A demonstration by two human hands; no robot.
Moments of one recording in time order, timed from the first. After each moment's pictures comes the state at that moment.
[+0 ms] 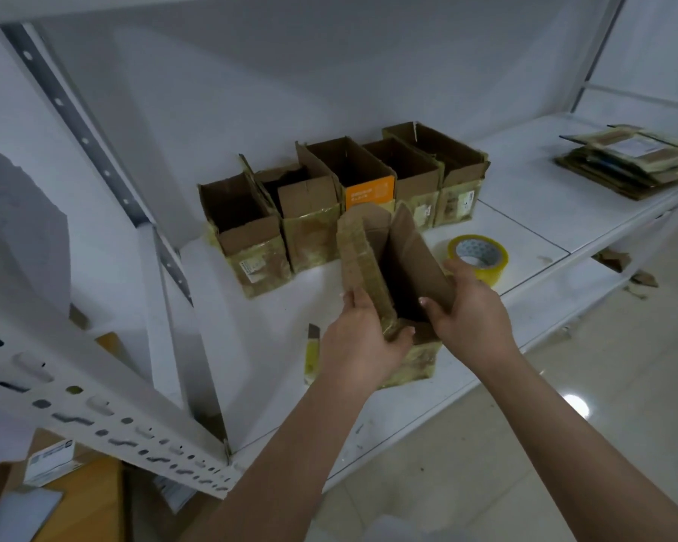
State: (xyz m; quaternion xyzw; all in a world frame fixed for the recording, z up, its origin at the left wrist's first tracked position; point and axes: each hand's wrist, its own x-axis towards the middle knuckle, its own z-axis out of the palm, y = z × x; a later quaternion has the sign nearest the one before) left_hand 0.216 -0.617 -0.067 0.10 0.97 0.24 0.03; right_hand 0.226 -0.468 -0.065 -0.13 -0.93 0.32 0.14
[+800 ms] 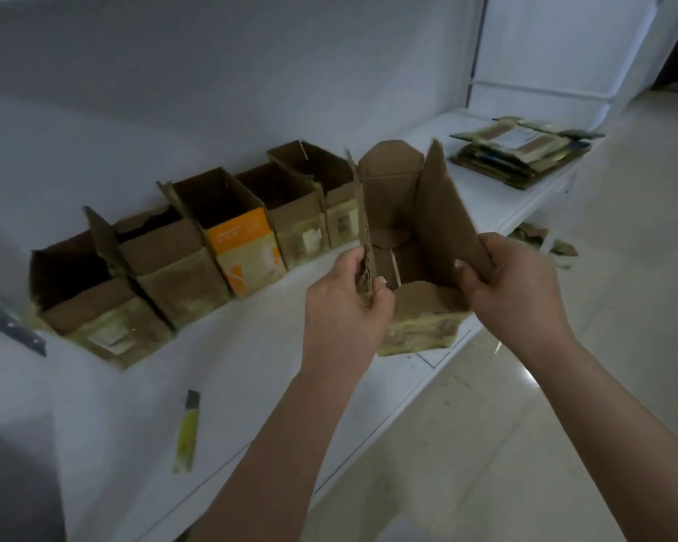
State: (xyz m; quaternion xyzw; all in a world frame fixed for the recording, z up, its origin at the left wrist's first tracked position) left_hand 0.194 -0.460 -0.031 0.23 0.86 0.44 -0.16; right_hand 0.240 -0.285 -0.033 -0.16 -0.90 0.27 0.29
